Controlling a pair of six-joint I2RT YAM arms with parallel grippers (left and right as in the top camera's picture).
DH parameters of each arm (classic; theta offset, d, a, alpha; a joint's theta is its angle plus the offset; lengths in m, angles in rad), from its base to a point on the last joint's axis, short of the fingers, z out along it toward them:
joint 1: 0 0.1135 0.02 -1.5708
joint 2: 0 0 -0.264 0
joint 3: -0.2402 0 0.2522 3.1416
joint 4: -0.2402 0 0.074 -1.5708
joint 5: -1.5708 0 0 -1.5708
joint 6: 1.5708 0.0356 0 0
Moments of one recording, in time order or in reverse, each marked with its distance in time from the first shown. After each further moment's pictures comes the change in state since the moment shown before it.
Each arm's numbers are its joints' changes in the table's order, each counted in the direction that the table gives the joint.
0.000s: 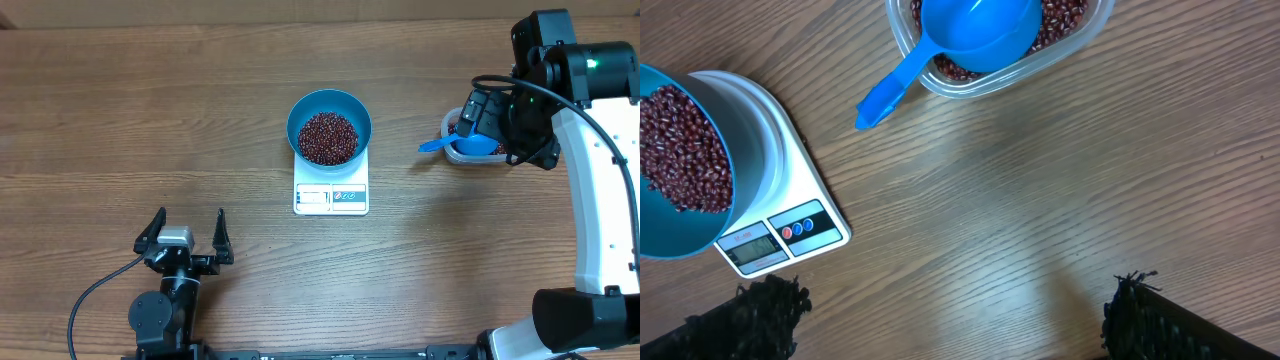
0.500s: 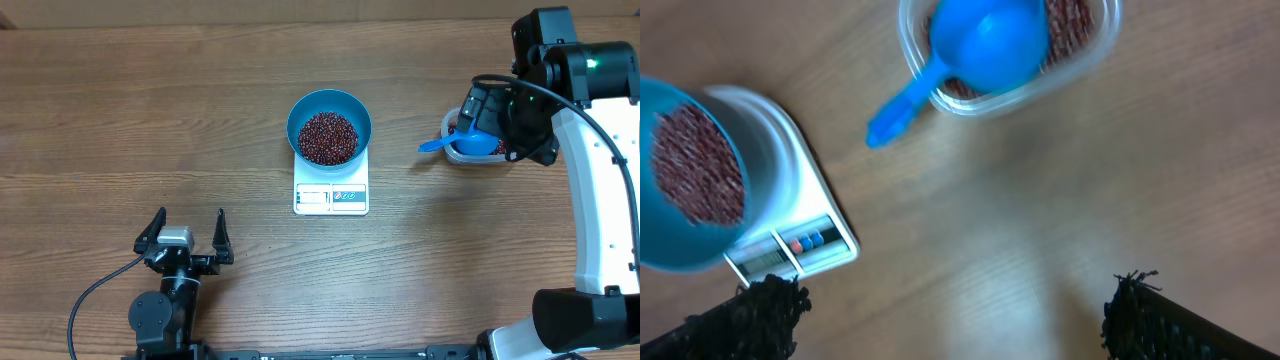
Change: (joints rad) left arm 0.000 0.000 0.000 0.000 0.000 0.000; right arm 0.000 0.000 0.002 0.042 -0.002 0.001
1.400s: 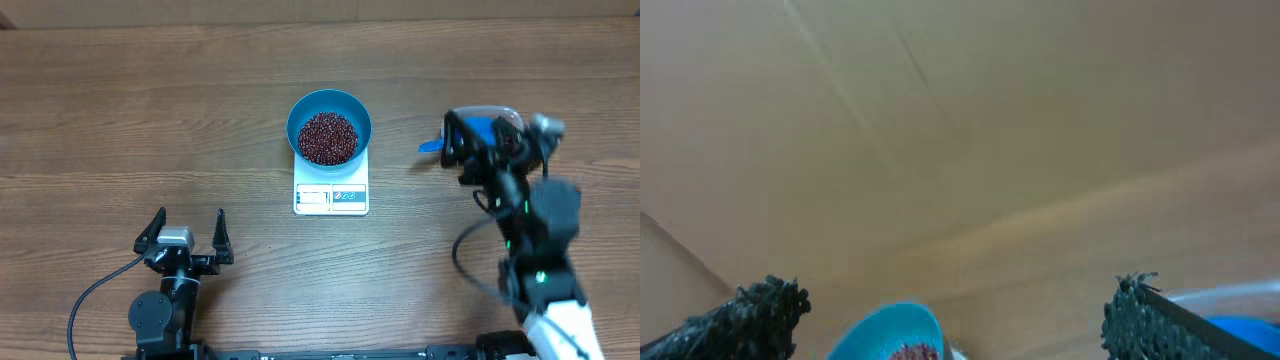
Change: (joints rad) left arm 0.000 0.000 0.000 0.000 0.000 0.000; right arm 0.034 -0.863 1.419 1.873 0.117 -0.001
